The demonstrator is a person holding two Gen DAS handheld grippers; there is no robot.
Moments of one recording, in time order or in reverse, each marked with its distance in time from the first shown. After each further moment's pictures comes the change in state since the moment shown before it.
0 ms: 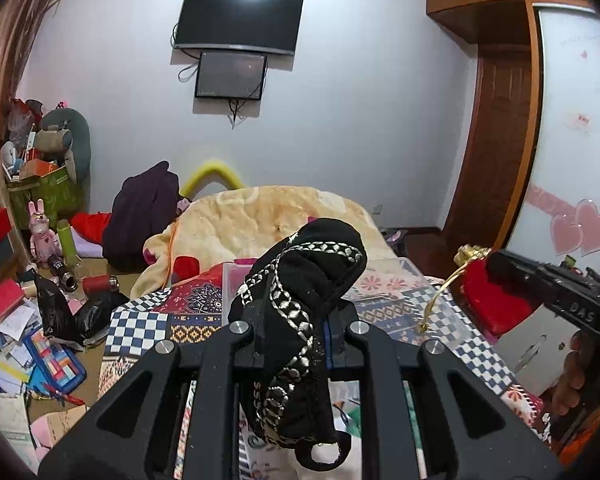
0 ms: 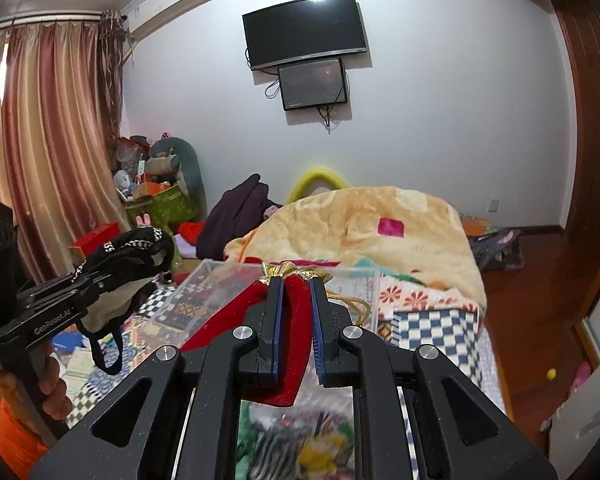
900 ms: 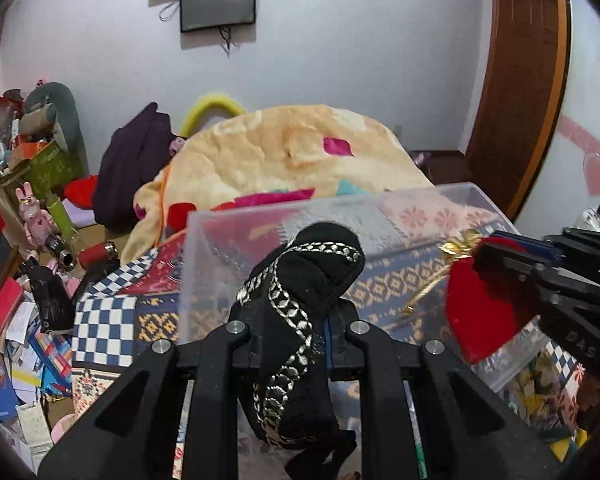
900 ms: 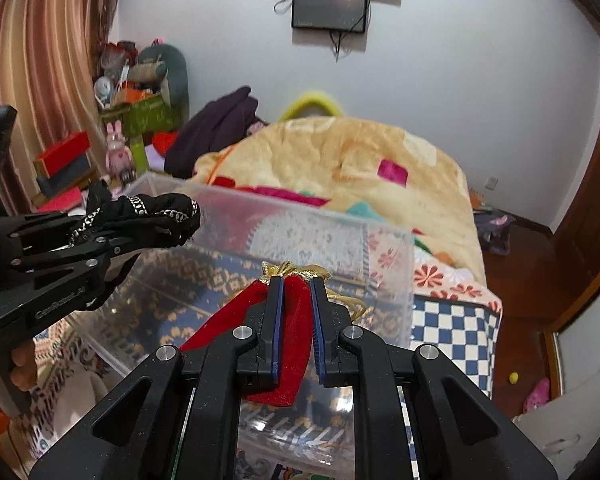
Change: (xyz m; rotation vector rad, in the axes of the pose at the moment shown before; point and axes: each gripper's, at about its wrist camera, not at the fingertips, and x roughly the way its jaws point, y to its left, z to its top) left arm 0.120 -0.001 -0.023 0.082 0.292 0.047; right arm 0.104 0.002 -0.023 -0.169 0.304 -0.080
